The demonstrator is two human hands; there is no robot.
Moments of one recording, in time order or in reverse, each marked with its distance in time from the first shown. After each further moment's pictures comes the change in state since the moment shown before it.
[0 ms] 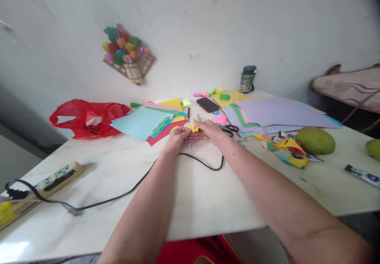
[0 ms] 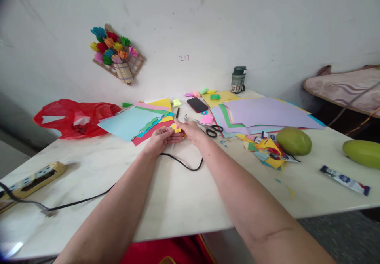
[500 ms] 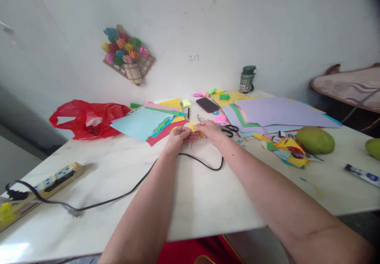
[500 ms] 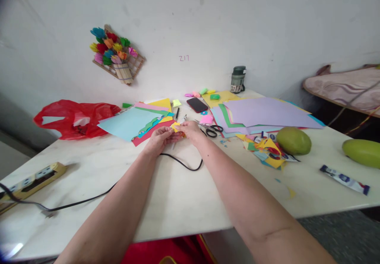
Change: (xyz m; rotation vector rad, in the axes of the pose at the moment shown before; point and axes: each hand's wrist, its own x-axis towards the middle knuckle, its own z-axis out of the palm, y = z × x) left_hand -0.001 0.000 0.000 0.049 0.038 0.047; right_hand -0.005 -0.006 0.005 0.035 0.034 -0.024
